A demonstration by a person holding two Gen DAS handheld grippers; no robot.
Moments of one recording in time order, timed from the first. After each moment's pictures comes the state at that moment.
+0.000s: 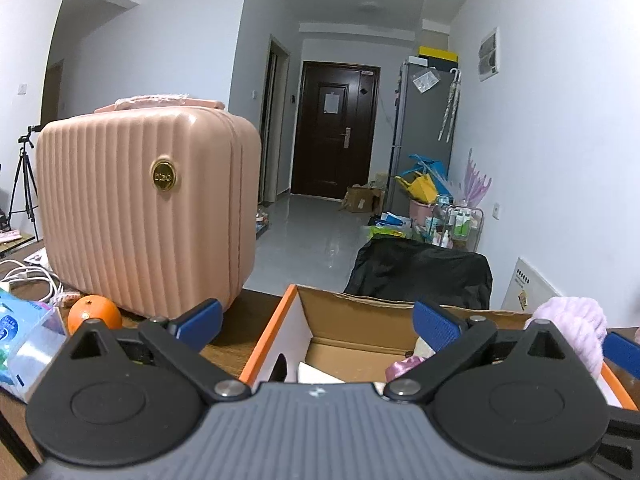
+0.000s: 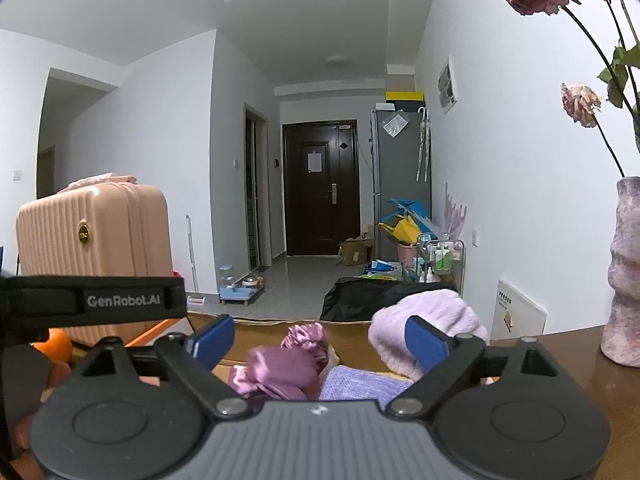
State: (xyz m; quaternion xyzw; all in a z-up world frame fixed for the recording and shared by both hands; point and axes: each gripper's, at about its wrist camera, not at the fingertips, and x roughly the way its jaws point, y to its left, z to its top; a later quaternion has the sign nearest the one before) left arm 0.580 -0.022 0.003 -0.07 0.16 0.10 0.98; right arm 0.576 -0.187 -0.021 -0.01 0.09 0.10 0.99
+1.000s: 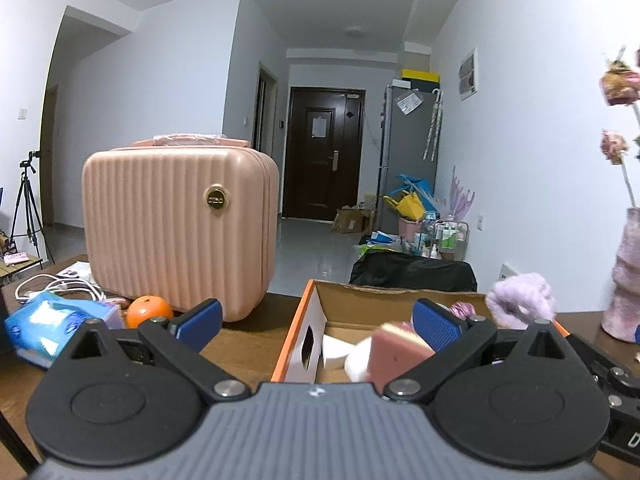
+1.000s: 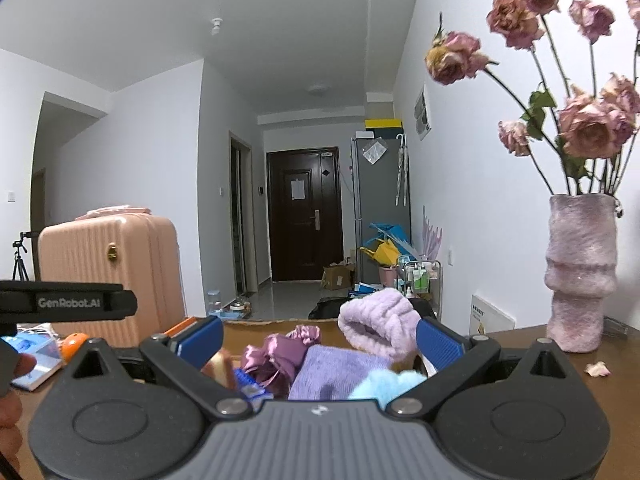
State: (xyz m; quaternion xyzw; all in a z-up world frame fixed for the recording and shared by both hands) left arm 0.462 -0.017 0.013 -0.04 0.12 0.08 0.99; right arm 0.462 -0.213 -0.013 0.01 0.05 0.08 1.00
